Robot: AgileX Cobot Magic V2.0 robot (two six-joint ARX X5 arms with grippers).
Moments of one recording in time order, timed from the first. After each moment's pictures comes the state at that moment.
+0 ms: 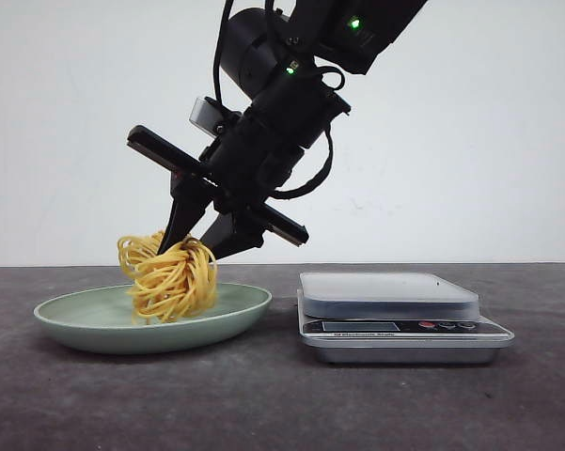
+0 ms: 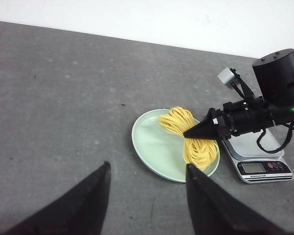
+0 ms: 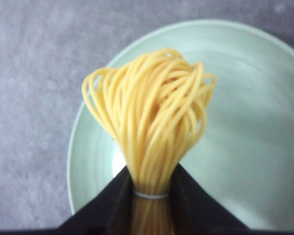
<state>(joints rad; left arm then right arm) -0.66 0.17 0.96 -1.14 -0.34 -0.38 0.76 1.95 1.34 -0.14 -0.29 0.53</state>
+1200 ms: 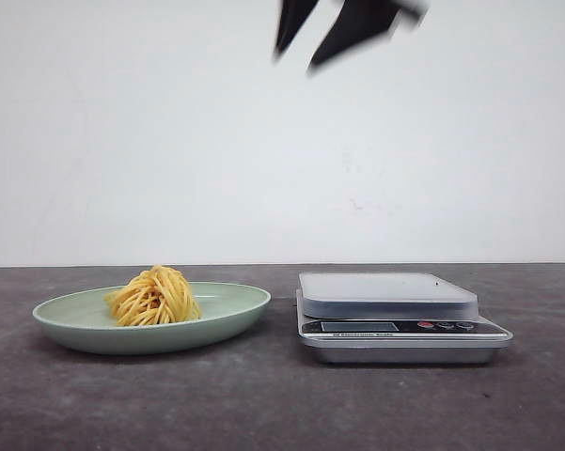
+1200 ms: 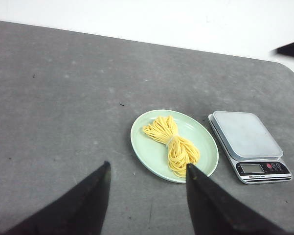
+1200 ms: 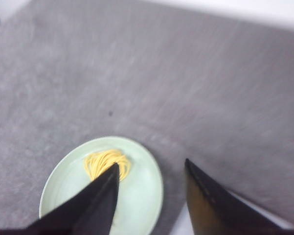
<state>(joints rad) -0.66 0.17 0.96 -1.14 -0.34 -0.38 0.66 1.39 1.42 -0.52 0.02 0.20</state>
